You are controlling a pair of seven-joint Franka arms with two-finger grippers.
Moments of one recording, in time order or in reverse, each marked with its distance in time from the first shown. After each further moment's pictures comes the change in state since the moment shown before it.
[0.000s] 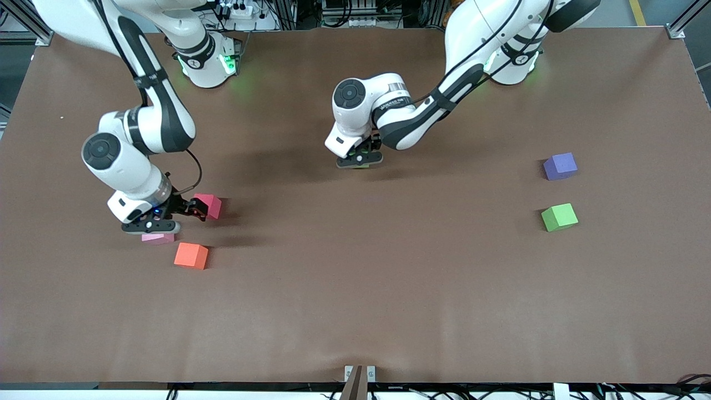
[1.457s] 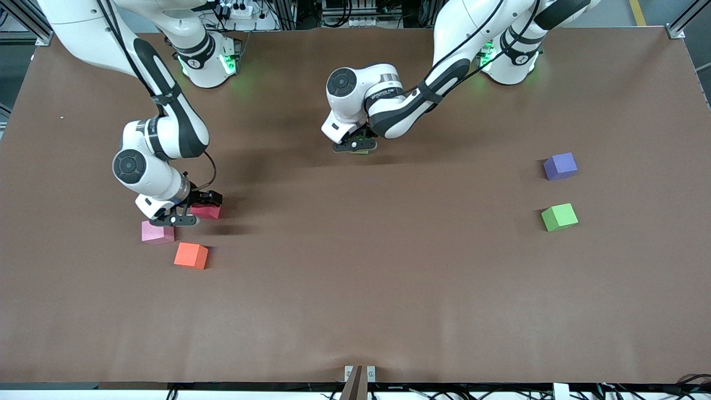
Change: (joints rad) left arm -0.057 0.002 -0.003 -0.054 0.000 0.002 -0.007; right arm 0.006 0.071 0.004 -0.090 0.036 -0.012 -0.001
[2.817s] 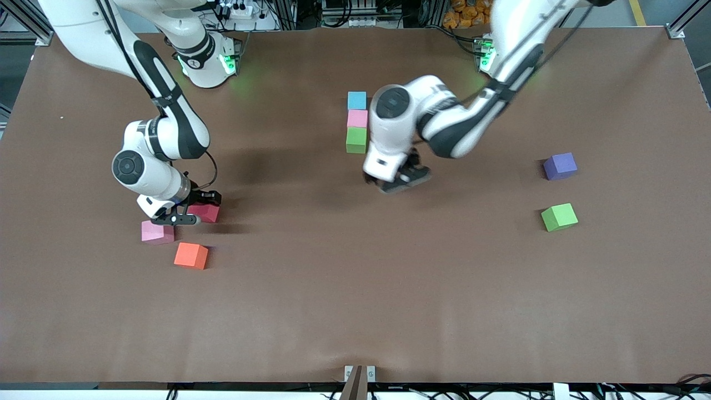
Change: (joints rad) left arm 0.325 -0.187 0.013 0.030 0.000 -0.086 -0.033; right arm 0.032 -0.031 -0.025 -0.004 0.065 0.002 -0.030
